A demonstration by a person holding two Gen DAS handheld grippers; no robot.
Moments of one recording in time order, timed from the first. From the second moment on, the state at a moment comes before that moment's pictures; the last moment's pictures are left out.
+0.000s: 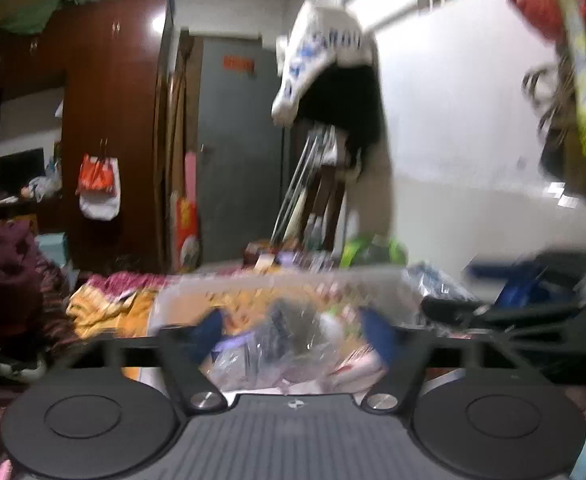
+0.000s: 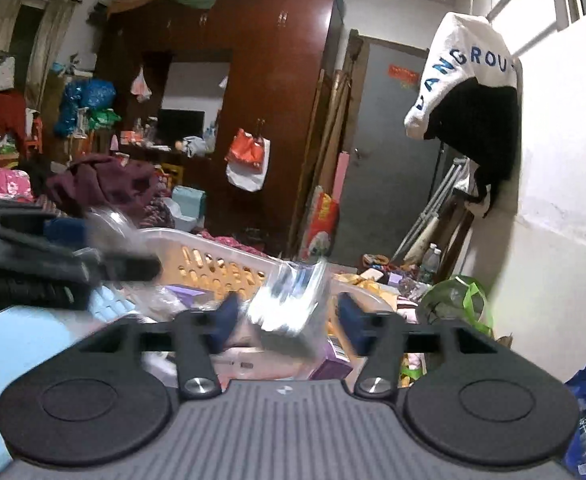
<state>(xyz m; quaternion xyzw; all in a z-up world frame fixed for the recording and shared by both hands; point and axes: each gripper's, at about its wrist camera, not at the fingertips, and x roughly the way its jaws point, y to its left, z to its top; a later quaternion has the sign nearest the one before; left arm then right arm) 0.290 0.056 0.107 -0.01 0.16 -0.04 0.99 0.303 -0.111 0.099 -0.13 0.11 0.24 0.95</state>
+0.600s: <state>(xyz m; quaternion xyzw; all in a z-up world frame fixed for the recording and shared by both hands) 0.229 0.059 0.013 -0.01 0.27 -0.05 0.96 0.272 -0.152 -0.005 -0.09 0.26 0.31 0.91</state>
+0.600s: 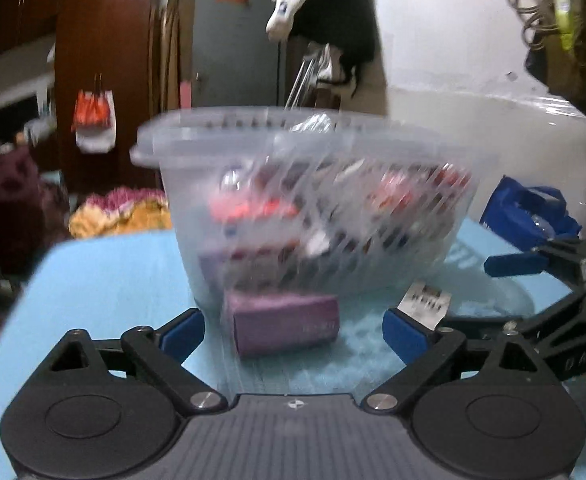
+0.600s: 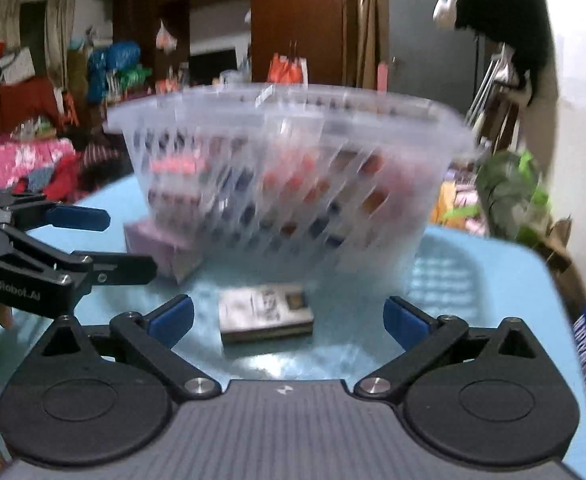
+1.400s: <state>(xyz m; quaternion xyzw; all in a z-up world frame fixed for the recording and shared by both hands) 0.249 0.059 0.007 -0.01 0.30 -0.01 0.95 0.282 -0.146 -0.012 -0.10 0.30 0.33 0.89</state>
